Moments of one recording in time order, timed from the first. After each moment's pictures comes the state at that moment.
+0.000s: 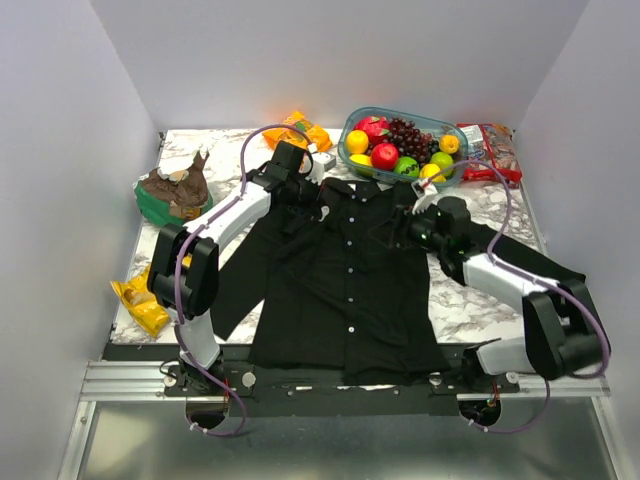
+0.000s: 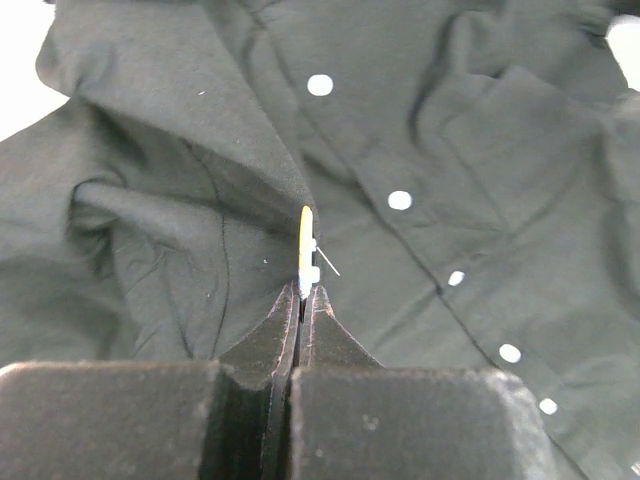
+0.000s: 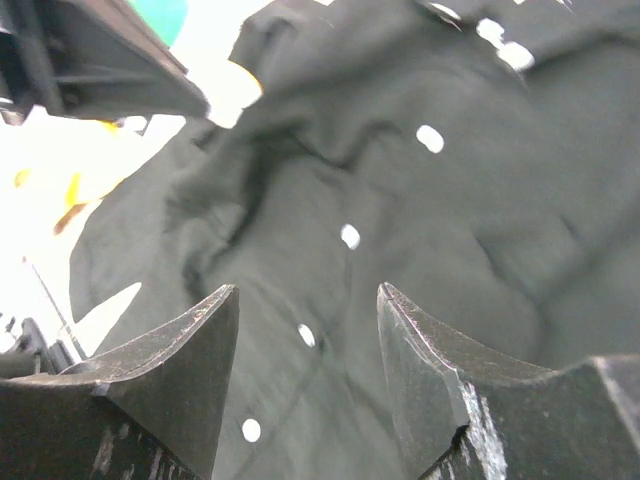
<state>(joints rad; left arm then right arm) -0.46 1.81 1.44 -0.50 0.38 0.01 0.32 1.33 0.59 0.39 -0.50 0.41</state>
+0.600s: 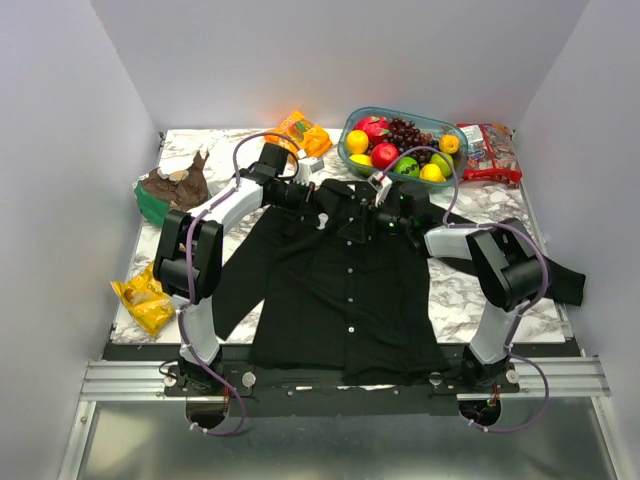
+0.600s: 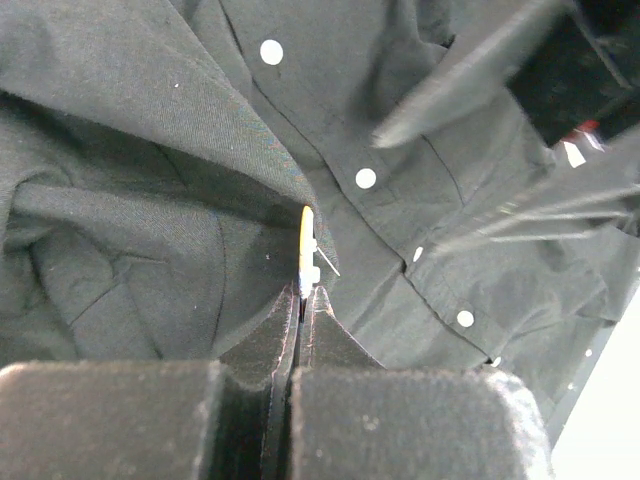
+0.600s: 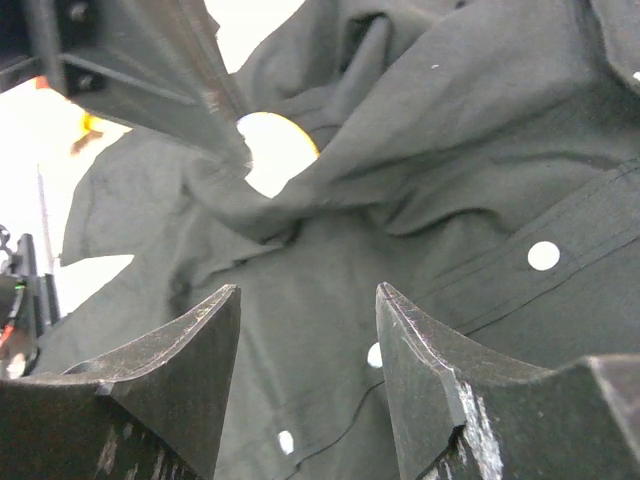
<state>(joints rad) -0.35 1.91 1.44 -0.50 0.71 0.02 0.40 1.83 0.87 0.57 -0.73 0.29</state>
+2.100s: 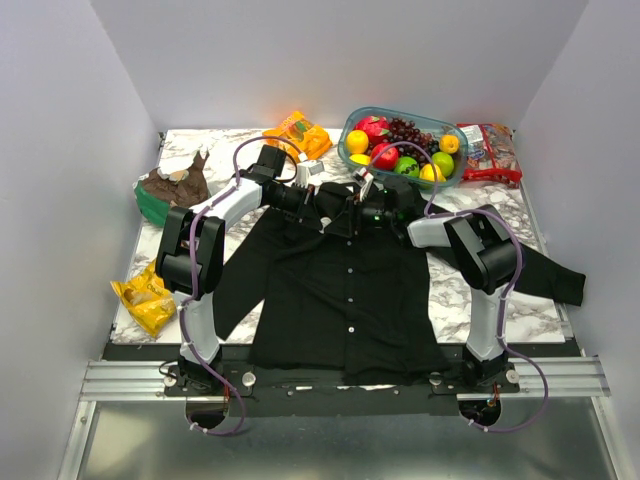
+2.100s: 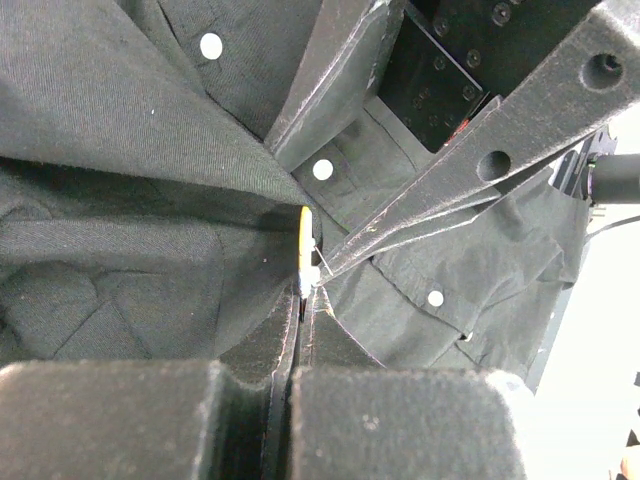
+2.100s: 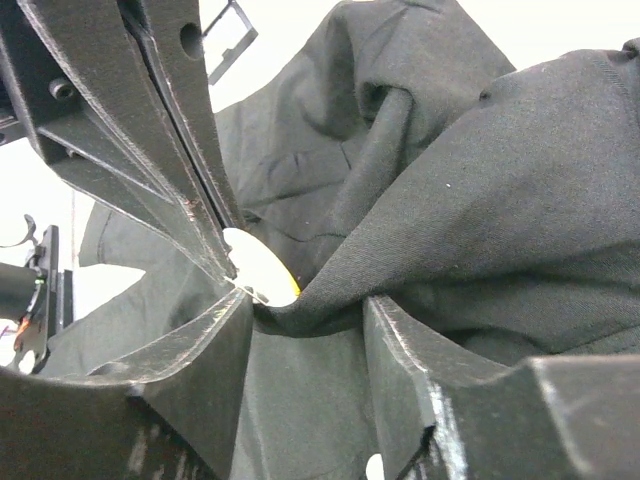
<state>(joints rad) -0.33 1.95 1.44 -0.50 0.87 0.07 0.45 2.02 1.04 0.63 -0.83 0.32</state>
